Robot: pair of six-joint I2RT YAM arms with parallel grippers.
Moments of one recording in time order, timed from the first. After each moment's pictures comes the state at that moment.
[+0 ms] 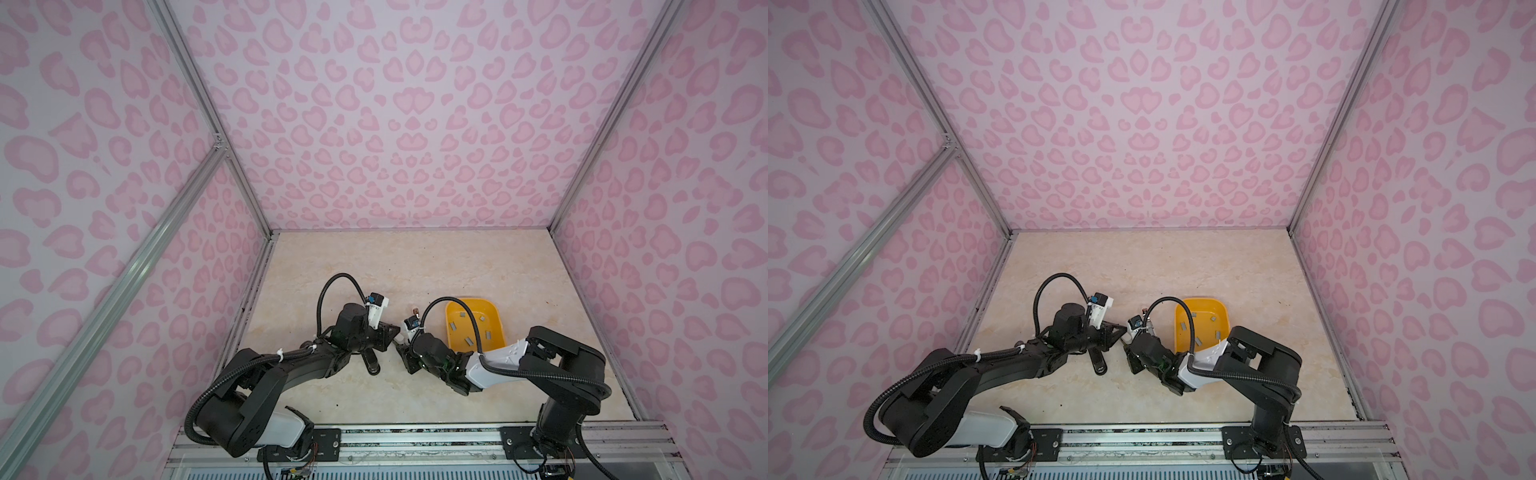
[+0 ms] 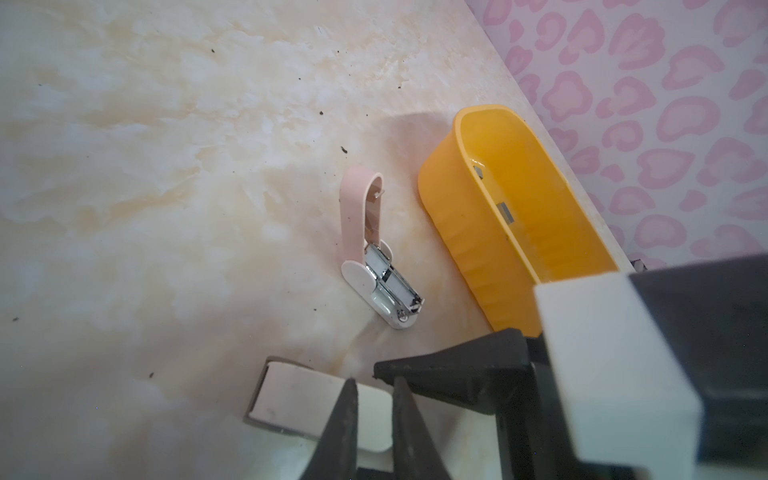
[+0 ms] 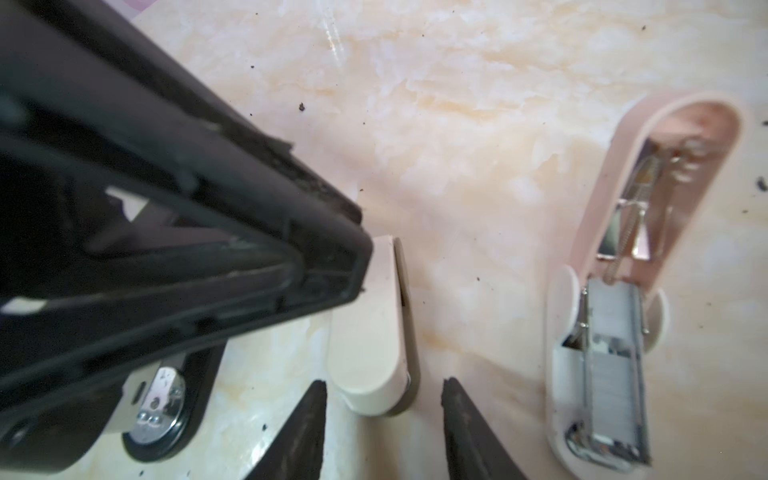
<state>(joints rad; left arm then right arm) -0.56 1.40 0.46 0.37 0.40 -0.39 1.05 1.75 0.64 0.47 0.25 0.44</state>
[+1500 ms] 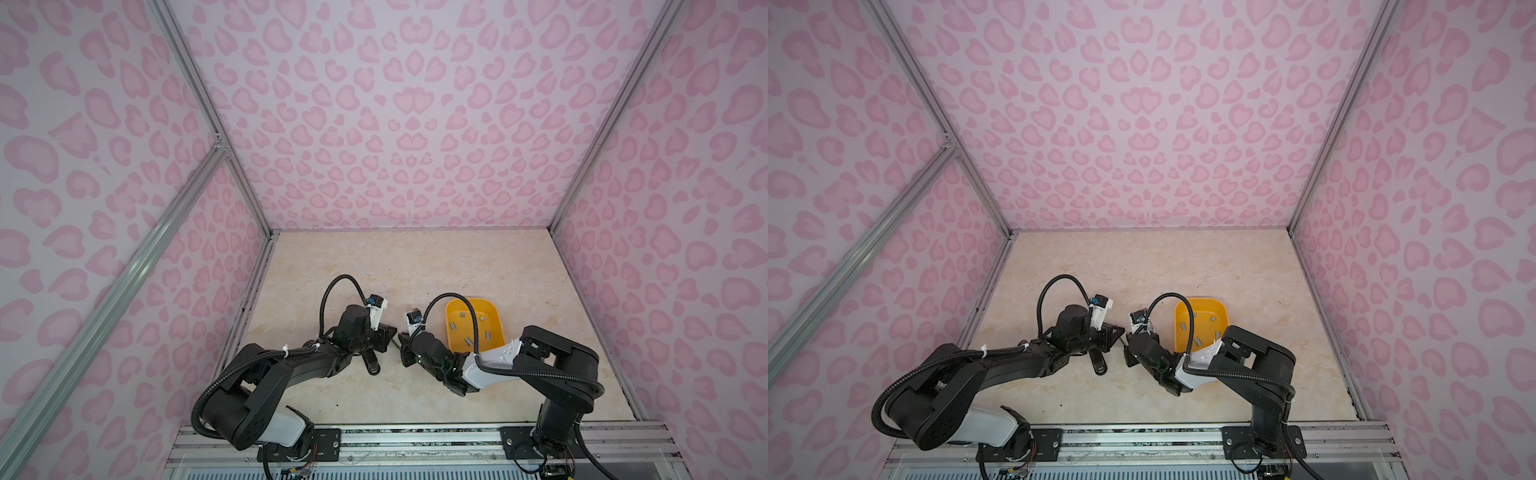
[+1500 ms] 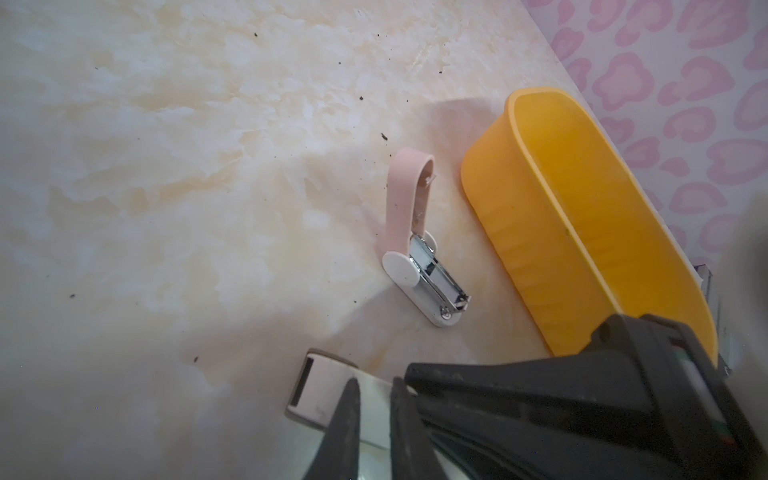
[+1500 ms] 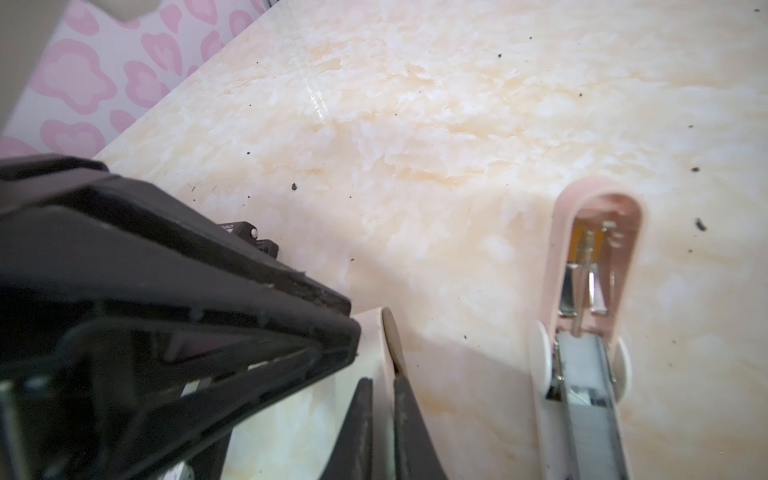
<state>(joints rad) -0.57 1.46 0.46 0.36 0.32 -0.36 1.07 1.81 0.66 0.60 0.36 0.52</state>
